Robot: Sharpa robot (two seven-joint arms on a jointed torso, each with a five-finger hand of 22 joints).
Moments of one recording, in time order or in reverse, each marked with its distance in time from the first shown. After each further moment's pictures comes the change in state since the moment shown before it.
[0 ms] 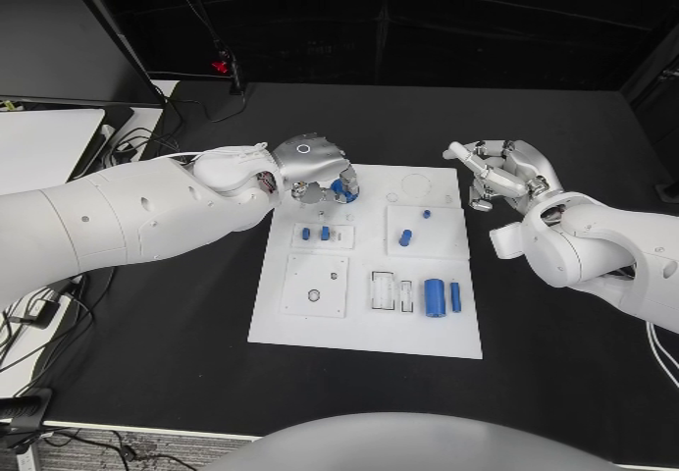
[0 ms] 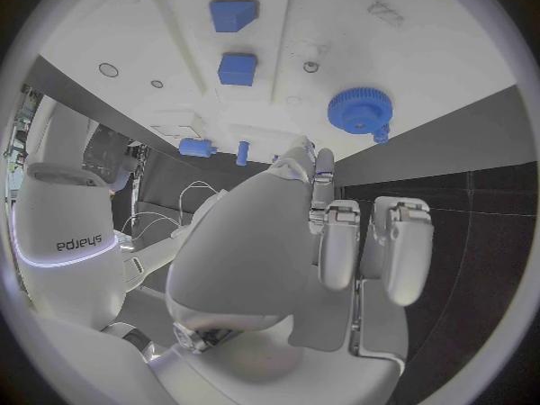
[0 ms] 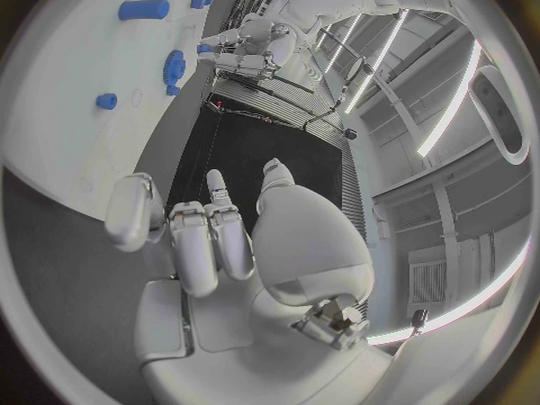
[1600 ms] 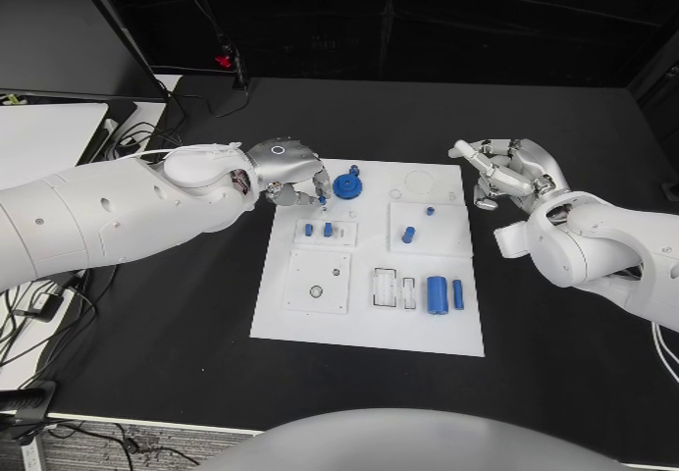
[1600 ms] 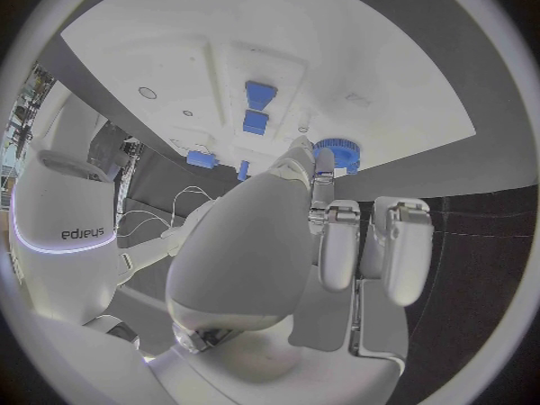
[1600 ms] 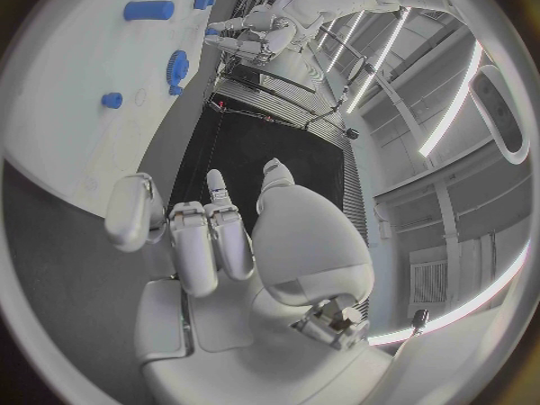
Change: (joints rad) left arm 0.005 -0.114 -0.001 0.068 -0.001 0.106 -0.037; left_hand -0.001 -0.002 0.002 0.003 -0.004 0.000 0.000 -0.003 0.000 0.008 -0.002 -0.019 -0.001 0.000 0.000 0.000 0.000 0.000 0.000 0.000 0.000 0.000; right arm -0.004 -0.004 0.000 0.000 0.001 0.000 -0.003; right_hand 0.000 0.000 0.000 0.000 0.000 0.000 0.000 0.000 0.000 0.000 0.000 0.000 0.000 0.000 0.000 0.000 0.000 0.000 0.000 0.000 0.000 0.000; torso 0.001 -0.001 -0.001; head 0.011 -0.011
